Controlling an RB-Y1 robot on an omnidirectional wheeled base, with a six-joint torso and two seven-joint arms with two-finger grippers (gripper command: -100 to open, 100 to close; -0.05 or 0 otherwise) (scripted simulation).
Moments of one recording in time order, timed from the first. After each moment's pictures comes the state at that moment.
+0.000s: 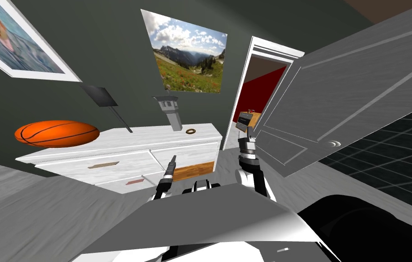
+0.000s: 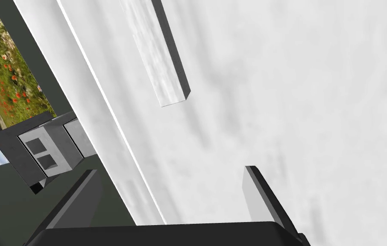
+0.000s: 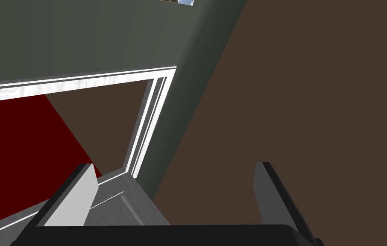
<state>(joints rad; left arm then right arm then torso) 0.27 0.11 -0.02 -1.38 -0.11 -0.59 -0.11 0.48 0.05 -0.06 -2.37 0.00 -0.48 0.15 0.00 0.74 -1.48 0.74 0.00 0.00</state>
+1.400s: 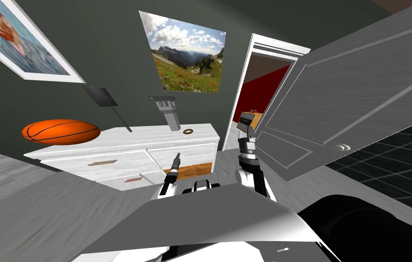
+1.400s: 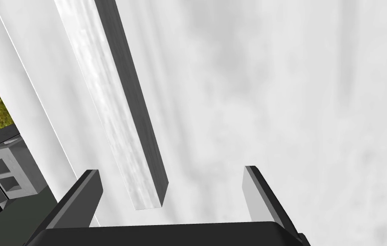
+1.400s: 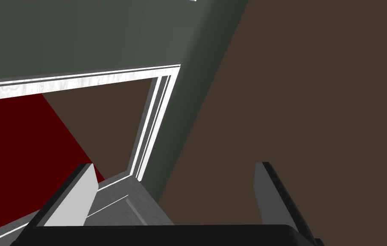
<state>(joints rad) 0.06 0.10 -0.03 -1.10 -0.06 -0.62 -0.06 0.48 0.05 -0.06 -2.37 0.00 -0.48 0.15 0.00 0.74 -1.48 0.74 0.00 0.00</state>
